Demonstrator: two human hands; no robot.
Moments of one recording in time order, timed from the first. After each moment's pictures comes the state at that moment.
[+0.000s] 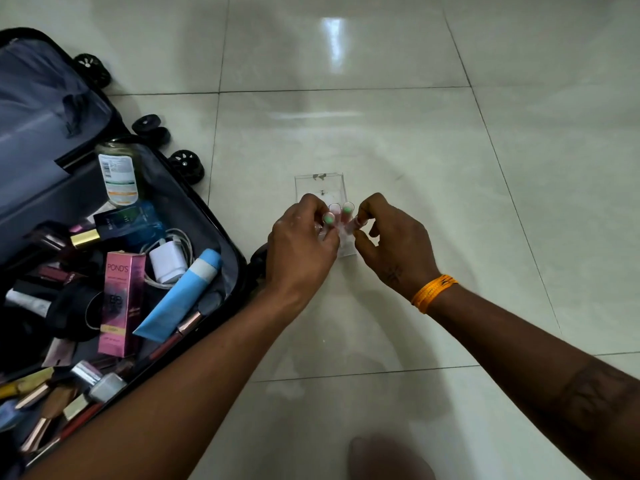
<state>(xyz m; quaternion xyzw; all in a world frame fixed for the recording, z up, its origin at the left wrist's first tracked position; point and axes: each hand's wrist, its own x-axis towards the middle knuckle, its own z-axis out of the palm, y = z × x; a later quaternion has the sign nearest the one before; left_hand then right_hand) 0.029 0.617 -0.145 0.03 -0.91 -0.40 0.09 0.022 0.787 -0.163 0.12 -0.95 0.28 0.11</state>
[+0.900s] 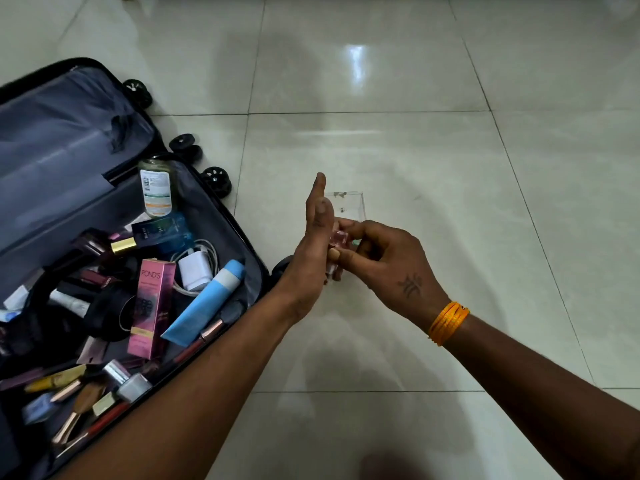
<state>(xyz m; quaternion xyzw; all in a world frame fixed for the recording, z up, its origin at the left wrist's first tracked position) 0.036 0.604 -0.101 0.04 -0.65 -0.75 -0.14 0.037 0.750 -0.116 0.07 -0.85 0.53 -0.03</state>
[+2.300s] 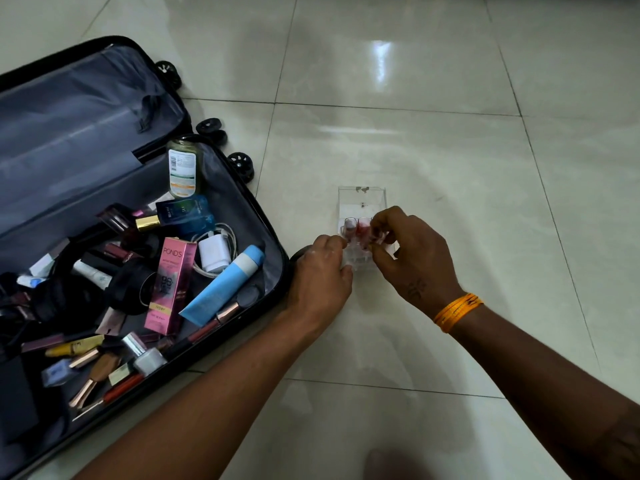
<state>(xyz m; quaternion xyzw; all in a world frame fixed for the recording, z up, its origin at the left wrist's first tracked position) 0.053 0.589 -0.171 0.01 -0.96 -0.29 0.01 0.022 0.758 -0.146 0.18 -0.93 0.30 0.10</state>
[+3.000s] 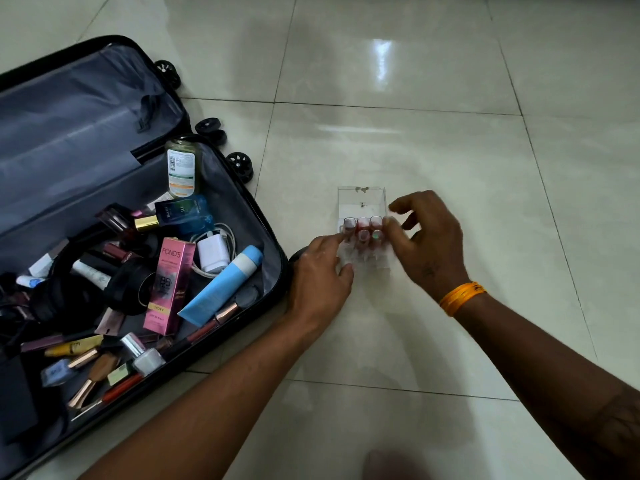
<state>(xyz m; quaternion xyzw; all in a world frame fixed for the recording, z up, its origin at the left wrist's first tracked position) 0.056 0.590 -0.182 0.04 -0.92 -0.39 0.04 0.000 0.769 -0.150 0.11 -0.91 0.37 0.17</state>
